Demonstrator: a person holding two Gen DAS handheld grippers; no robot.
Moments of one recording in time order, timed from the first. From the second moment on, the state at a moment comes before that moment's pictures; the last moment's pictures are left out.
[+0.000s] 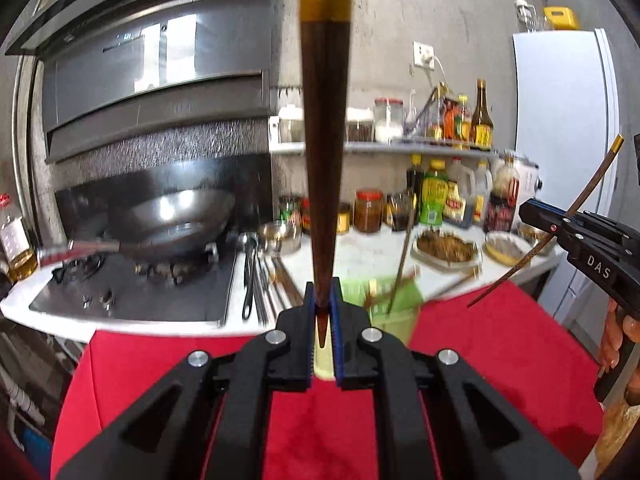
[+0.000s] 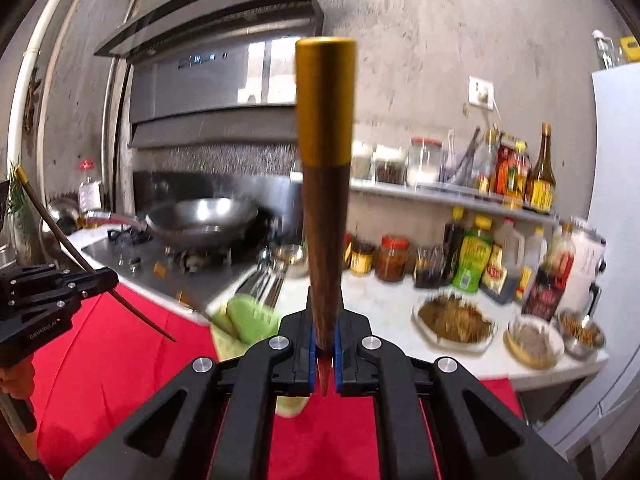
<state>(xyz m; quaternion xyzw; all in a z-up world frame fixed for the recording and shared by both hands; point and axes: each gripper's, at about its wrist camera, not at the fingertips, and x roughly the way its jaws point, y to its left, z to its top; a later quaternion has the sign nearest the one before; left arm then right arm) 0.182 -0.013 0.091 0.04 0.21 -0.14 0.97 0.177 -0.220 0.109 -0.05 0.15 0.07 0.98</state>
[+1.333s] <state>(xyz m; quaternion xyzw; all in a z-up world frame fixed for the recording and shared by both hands) 0.158 0.004 0.064 0.03 0.24 -0.09 0.97 0.134 -0.235 0.077 -0.02 0.20 0.07 0.98</state>
